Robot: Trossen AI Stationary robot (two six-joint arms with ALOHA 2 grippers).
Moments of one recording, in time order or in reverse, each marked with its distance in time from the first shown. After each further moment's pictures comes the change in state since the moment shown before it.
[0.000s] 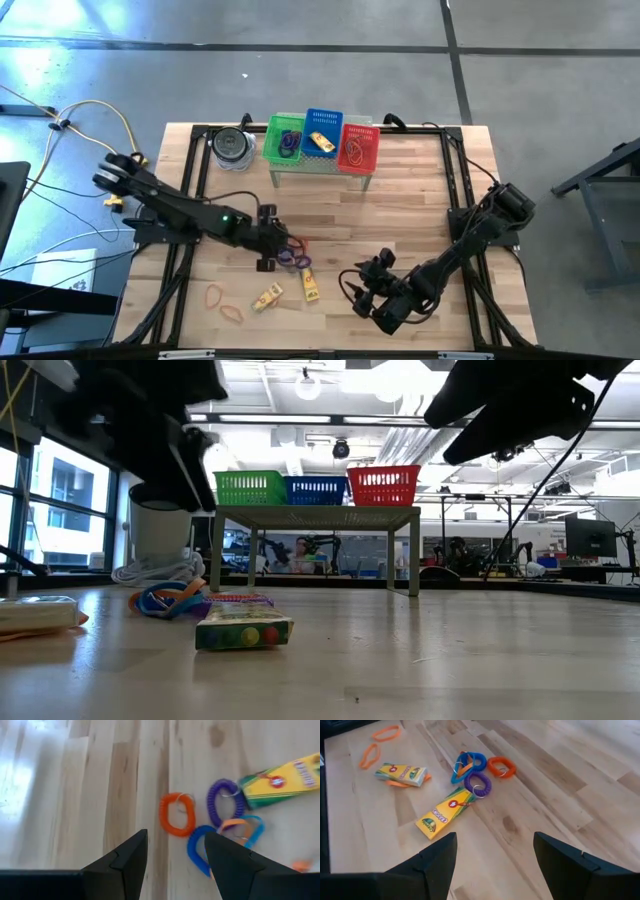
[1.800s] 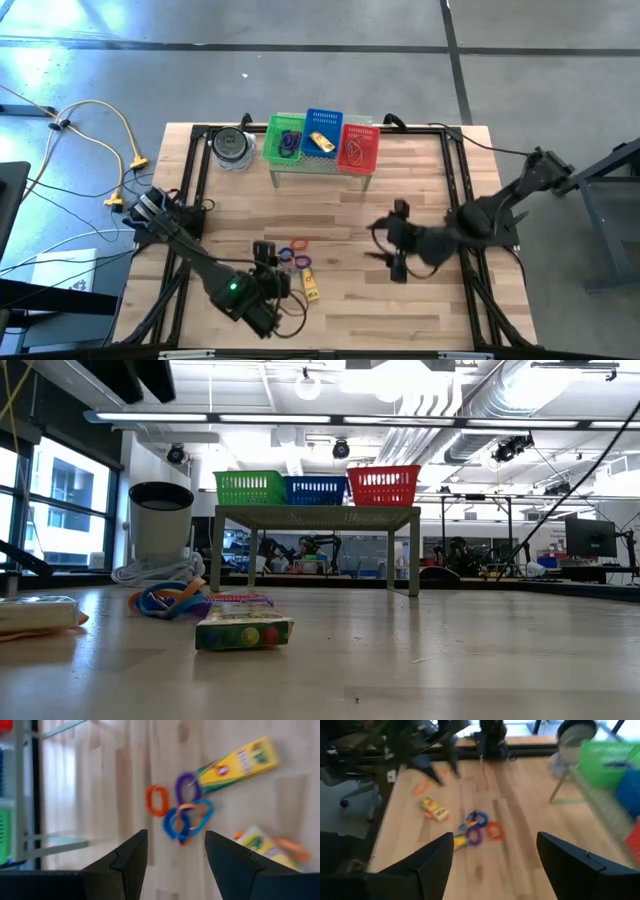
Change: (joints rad) left arm -0.353 0.437 0.756 -0.848 -0.258 -0.361; right arm -0.132 -0.507 0.000 -0.071 -0.218 -0.672
